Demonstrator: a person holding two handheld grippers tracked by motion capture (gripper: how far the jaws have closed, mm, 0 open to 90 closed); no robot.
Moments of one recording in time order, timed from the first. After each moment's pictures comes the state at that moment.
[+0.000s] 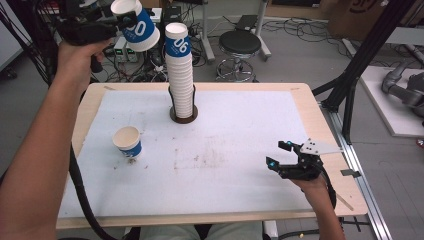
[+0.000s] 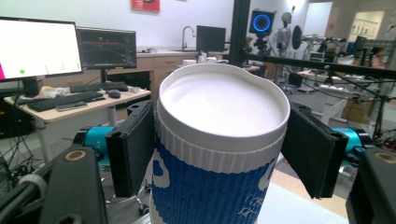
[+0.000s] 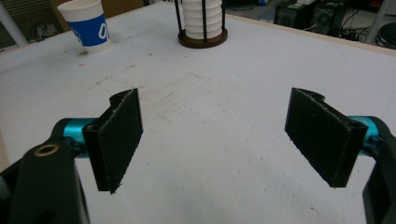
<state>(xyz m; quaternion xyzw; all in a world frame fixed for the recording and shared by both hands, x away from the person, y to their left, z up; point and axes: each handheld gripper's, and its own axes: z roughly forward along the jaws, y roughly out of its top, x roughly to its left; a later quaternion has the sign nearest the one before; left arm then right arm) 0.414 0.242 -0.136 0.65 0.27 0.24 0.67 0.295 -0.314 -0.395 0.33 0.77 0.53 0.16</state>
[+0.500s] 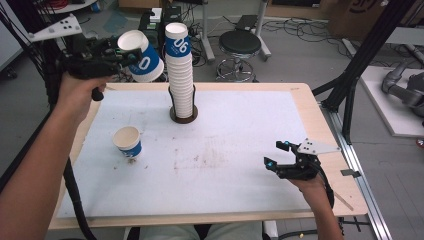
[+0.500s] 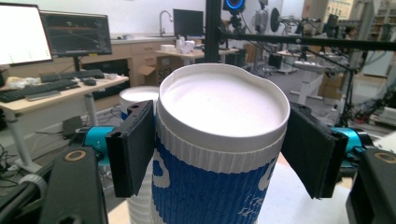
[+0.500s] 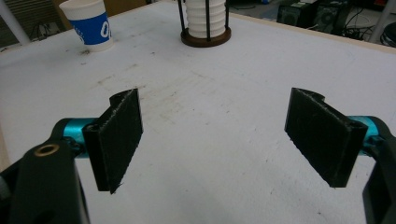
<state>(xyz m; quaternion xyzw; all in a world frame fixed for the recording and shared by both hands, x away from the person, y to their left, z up) 0.376 0.231 -0.181 0.69 0.23 0.21 0.66 0.296 -0.309 -0.397 0.32 0.77 0.52 0.16</state>
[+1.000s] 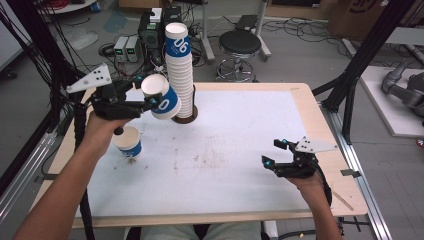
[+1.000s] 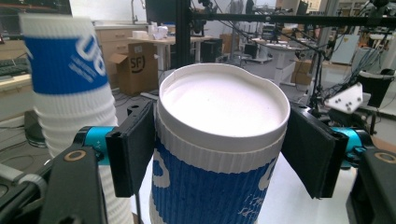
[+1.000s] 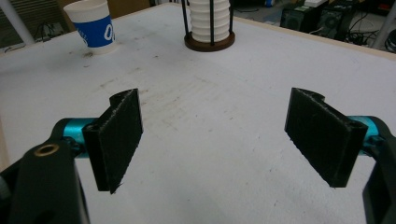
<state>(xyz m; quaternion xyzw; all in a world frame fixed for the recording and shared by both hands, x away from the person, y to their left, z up) 0.347 0.199 -0.258 0.70 0.21 0.17 0.66 0.301 -0.303 -0.395 0.31 0.77 0.53 0.16</state>
